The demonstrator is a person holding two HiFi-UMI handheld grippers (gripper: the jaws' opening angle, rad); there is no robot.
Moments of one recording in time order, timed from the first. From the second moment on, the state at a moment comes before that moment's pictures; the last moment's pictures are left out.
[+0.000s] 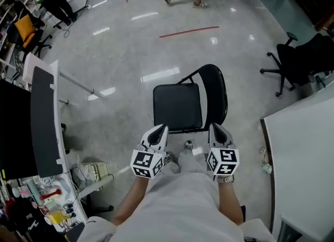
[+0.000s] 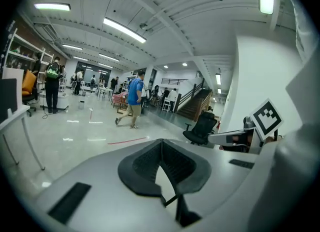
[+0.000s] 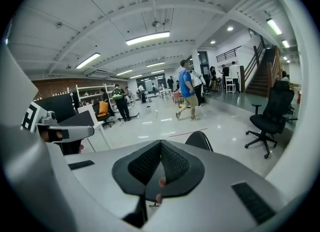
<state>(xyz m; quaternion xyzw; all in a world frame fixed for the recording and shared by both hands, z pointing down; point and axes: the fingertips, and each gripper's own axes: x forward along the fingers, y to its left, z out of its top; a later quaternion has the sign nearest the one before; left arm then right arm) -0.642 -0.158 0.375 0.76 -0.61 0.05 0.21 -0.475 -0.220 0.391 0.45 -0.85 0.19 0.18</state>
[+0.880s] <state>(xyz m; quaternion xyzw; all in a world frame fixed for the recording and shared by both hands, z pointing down) -0.584 -0.281 0.460 0.77 -0.57 0.12 0.26 -0.416 -0.344 0.526 0.43 -0.81 0.26 0.30</state>
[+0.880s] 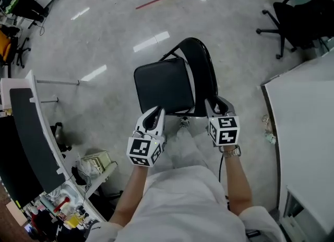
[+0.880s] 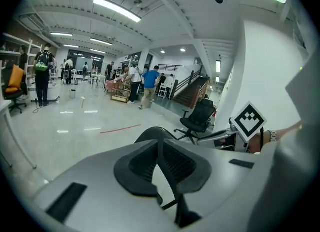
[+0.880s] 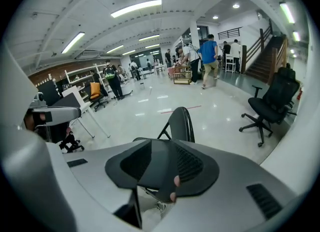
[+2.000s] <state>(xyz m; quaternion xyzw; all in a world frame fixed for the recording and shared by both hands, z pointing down) -0.663 -0.310 0.648 0.80 -0.49 0.12 0.32 -0.388 -0.400 0.689 0.52 -0.68 0.25 0.45</state>
